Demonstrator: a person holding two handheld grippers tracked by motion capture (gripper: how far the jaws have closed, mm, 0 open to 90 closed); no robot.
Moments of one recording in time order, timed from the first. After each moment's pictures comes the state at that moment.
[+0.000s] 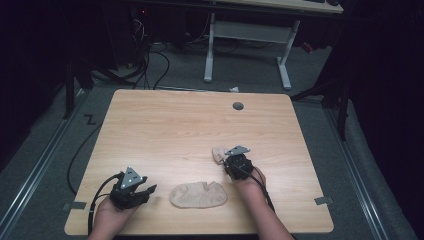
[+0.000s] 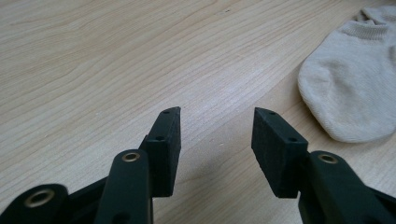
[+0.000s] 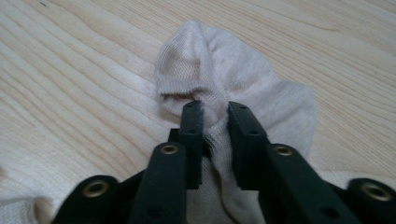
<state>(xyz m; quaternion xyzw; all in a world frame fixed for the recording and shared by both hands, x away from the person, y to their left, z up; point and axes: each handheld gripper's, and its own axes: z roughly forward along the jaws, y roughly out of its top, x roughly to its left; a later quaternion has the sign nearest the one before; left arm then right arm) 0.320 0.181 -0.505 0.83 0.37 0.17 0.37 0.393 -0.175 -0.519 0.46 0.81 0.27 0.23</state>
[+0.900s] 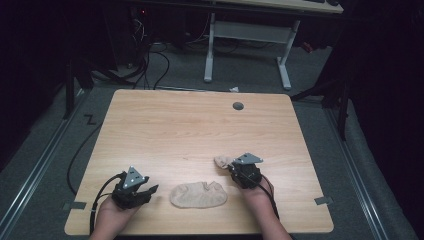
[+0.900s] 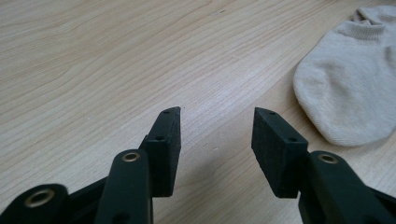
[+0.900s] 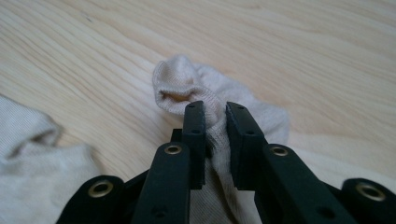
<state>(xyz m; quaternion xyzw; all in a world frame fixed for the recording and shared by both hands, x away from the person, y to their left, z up) 0.321 0.176 -0.507 0.84 0.37 0.16 0.37 0.356 -0.195 -0.509 0.46 0.79 0.32 0.23</state>
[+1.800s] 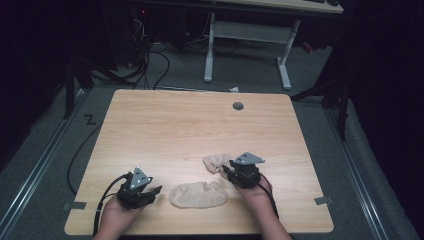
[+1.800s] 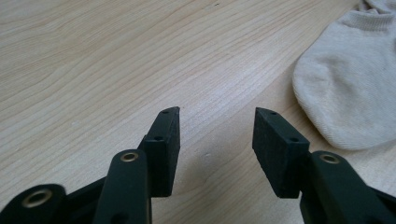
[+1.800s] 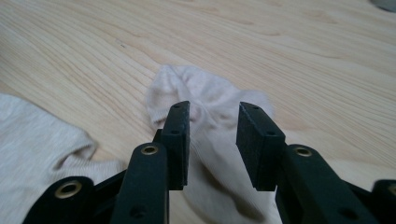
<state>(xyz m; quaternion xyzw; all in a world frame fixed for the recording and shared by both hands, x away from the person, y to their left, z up) 0.324 0.165 -0.513 0.84 0.37 0.17 0.35 0.351 -0.195 -0.500 0.43 0.79 0.37 0.22</state>
